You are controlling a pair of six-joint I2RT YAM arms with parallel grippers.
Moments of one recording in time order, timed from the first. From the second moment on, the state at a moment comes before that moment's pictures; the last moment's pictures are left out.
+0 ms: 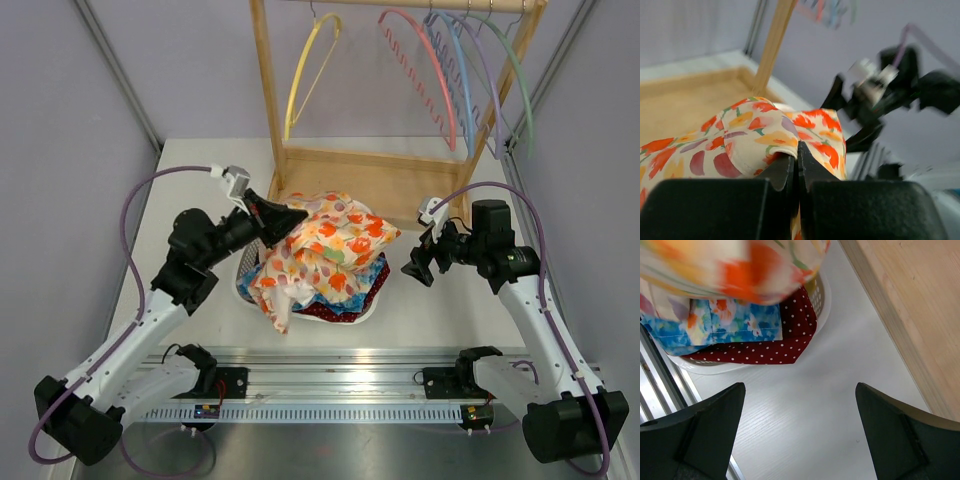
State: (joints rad) left arm -0.52 0.90 0.85 0.24 0.46 -0.53; right arm 0.14 0.96 0.90 -0.67 -0.70 -0.57
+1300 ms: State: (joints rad) left arm -0.52 0.45 0.78 -0.32 0.09 -0.11; right arm 0.10 0.86 1.10 -0.81 -0.30 -0.33
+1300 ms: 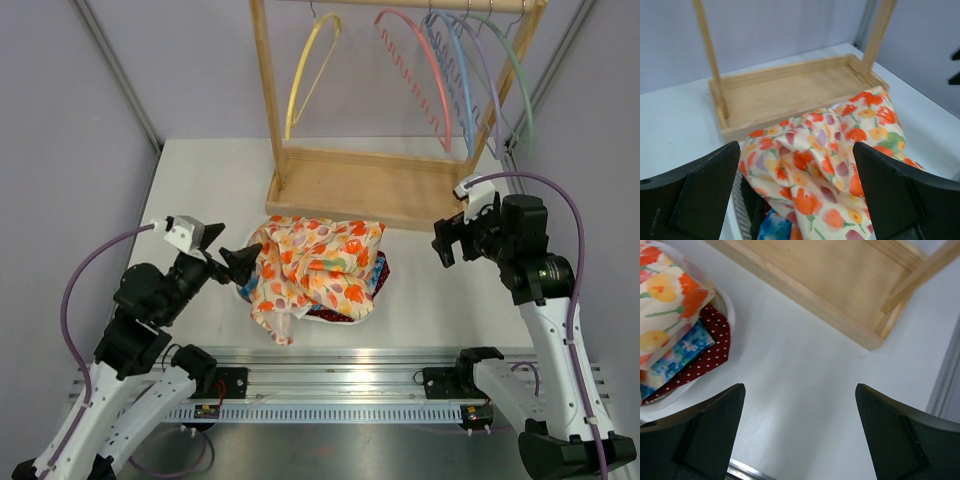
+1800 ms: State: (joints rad) left arm -0.52 0.29 0.60 -0.47 -0.55 -0.14; right arm 0.01 0.80 1.03 -0.67 0.23 -0.01
